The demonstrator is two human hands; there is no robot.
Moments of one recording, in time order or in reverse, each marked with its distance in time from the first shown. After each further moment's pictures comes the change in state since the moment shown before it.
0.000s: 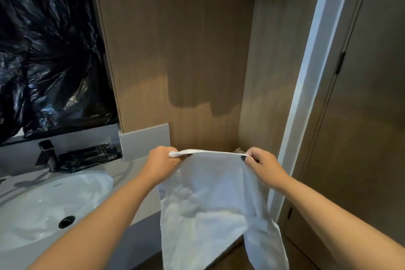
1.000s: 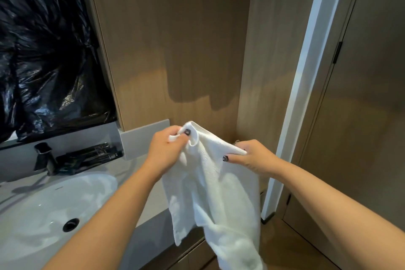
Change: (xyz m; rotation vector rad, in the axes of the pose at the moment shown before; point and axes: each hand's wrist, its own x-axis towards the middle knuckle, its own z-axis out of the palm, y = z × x) left_hand -0.010 0.009 -0.041 -0.509 0.067 0.036; right_hand 0.006 -0.065 0.021 0.138 -0.227 0.010
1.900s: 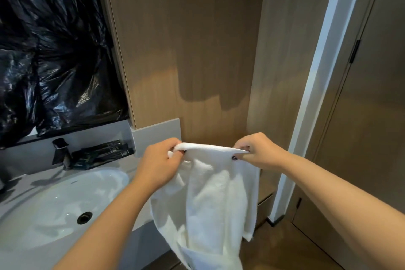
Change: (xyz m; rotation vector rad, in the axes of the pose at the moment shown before) left_hand -0.028 -0.021 -0.037 0.393 -0.003 0.080; right_hand 0.020 -0.008 -0.001 -0.403 -0.048 -0.200
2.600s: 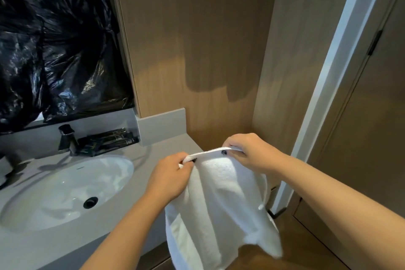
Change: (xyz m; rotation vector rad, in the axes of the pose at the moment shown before) left_hand -0.024 -0.015 0.034 -0.010 -0.084 -0.190; right_hand 0.003 -0.032 0.020 -0.031 -0.072 -0.145
